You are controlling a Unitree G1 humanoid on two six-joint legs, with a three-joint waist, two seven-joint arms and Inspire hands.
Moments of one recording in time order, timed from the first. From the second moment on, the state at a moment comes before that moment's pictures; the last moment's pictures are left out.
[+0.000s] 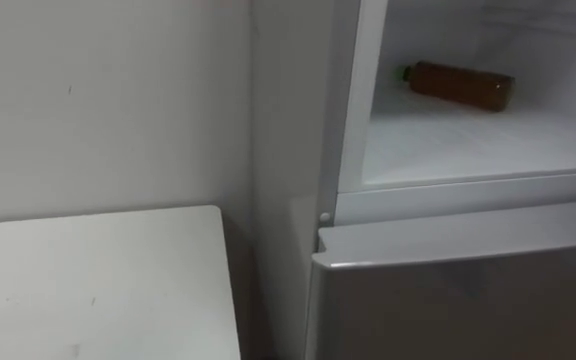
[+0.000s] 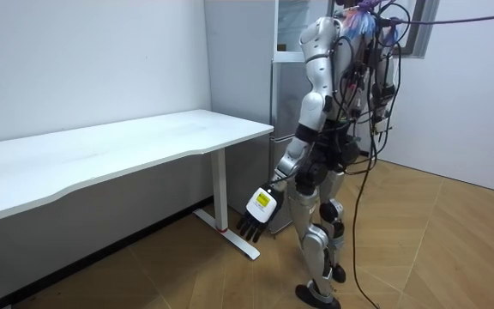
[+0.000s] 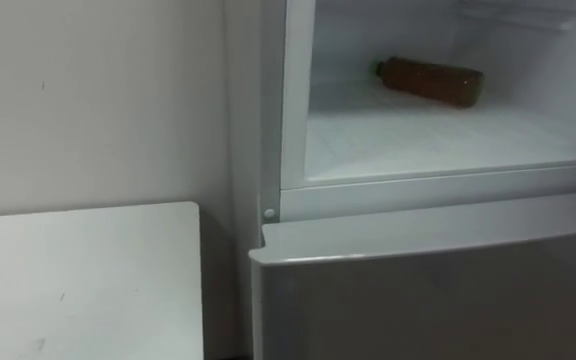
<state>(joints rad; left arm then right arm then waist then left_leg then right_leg) 0.42 0.22 0.28 0.99 -0.05 -0.08 0.17 0.21 -0.34 -0.68 0.55 1.43 -0.18 -0.47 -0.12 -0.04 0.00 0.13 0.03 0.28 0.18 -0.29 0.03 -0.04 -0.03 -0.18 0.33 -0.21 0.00</state>
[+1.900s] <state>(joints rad) 0.40 0.22 0.27 1.12 -0.03 -0.11 0.14 0.18 -0.45 -0.65 -0.13 0.42 -0.25 -1.06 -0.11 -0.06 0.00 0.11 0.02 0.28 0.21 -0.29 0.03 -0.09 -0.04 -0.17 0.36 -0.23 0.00</state>
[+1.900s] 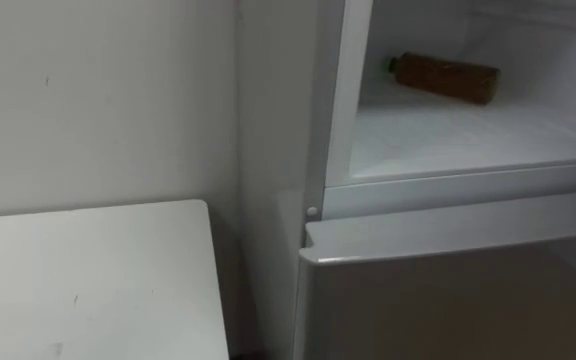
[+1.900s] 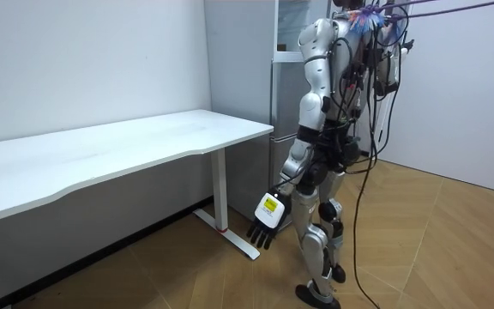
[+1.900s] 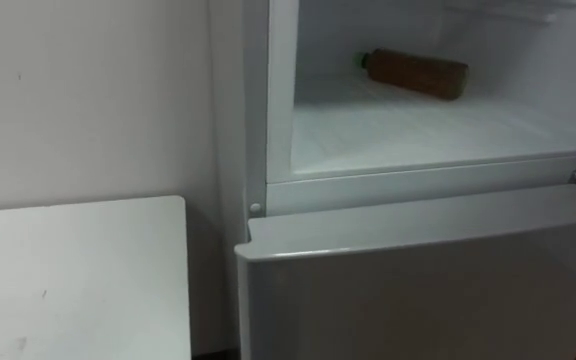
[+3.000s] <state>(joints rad) 0.36 0.22 0.22 1.09 -0.03 -0.11 0.13 0.19 -0.45 -0.54 -0.18 0.39 -0.25 -0.94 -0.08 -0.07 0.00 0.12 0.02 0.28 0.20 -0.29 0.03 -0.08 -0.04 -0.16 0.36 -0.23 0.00</state>
